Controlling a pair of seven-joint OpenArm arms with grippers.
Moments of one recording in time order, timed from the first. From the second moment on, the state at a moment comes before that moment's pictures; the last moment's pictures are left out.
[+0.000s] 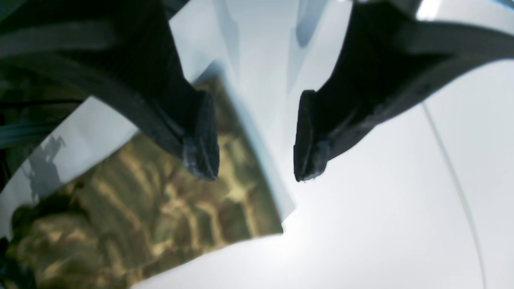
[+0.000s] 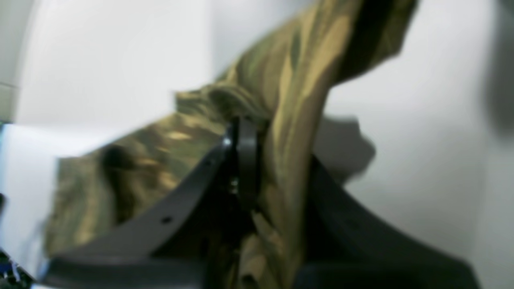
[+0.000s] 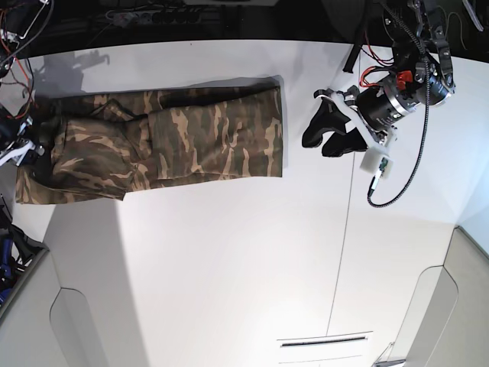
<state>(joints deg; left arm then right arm) 18.6 -8.3 -17.4 110.4 -42.8 -32.9 57.9 -1.5 19.8 36.5 82.7 51.7 32.0 -63.4</state>
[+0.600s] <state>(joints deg) 20.2 -8.2 -4.8 96.5 -38.8 -33.0 48.5 -2.3 0.7 20.4 104.3 50.0 32.8 -65.3</state>
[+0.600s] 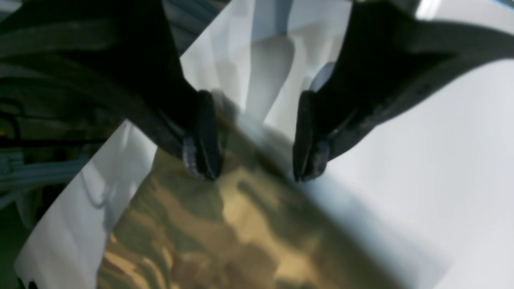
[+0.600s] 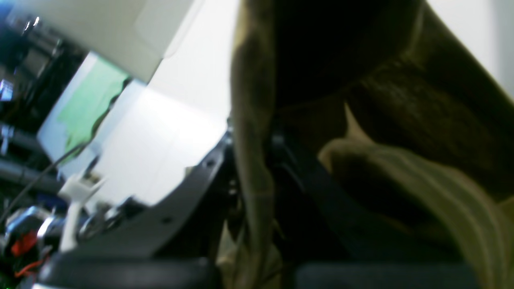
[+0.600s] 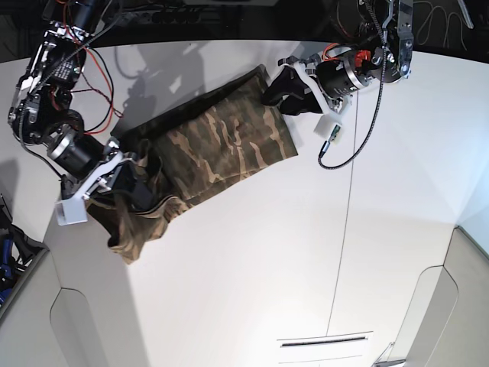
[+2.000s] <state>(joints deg) 20.0 -8.2 -17.7 97.2 -63.3 -35.7 63.8 -0.3 -3.1 0.1 114.9 25.5 30.8 -58.7</state>
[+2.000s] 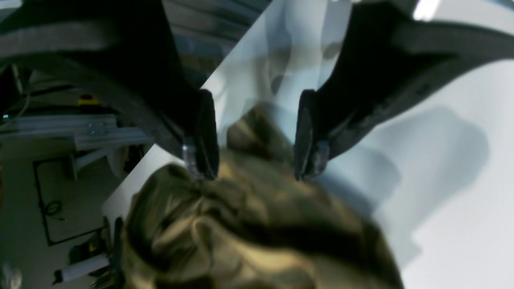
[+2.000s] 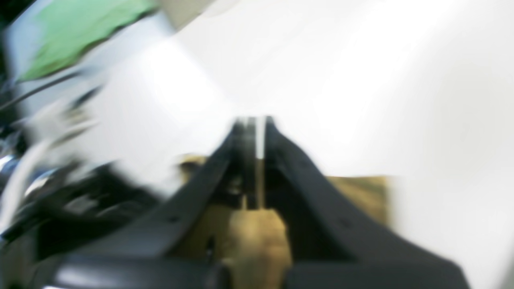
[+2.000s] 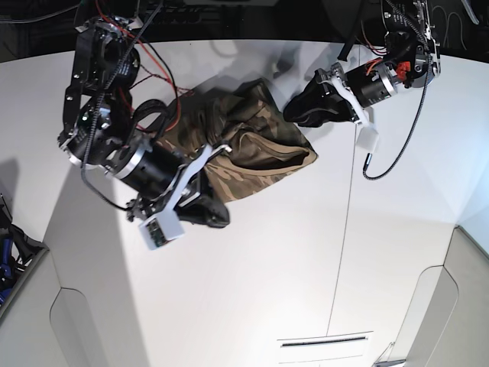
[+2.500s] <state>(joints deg) 20.3 -7.9 -15.1 97.2 -59.3 -35.7 58.9 0.5 3.0 6.2 106.8 45.5 32.7 -70.1</state>
